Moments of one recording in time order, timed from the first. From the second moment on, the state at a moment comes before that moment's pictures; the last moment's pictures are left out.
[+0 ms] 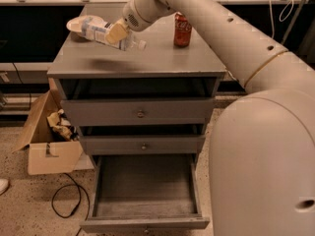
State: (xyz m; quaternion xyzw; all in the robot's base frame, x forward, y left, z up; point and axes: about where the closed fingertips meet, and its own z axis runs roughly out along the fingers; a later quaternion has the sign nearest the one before) arm 0.778 0.118 0.924 -0.50 0.75 0.16 0.41
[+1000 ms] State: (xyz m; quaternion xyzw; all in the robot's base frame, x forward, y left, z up) arm 0.665 0.082 0.870 -0.52 0.76 0.10 0.36
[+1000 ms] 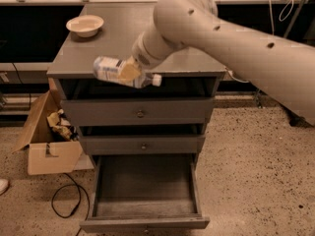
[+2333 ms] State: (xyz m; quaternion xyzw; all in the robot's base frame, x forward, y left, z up) arm 0.608 0.073 0.746 -0.56 0.75 0.21 0.29
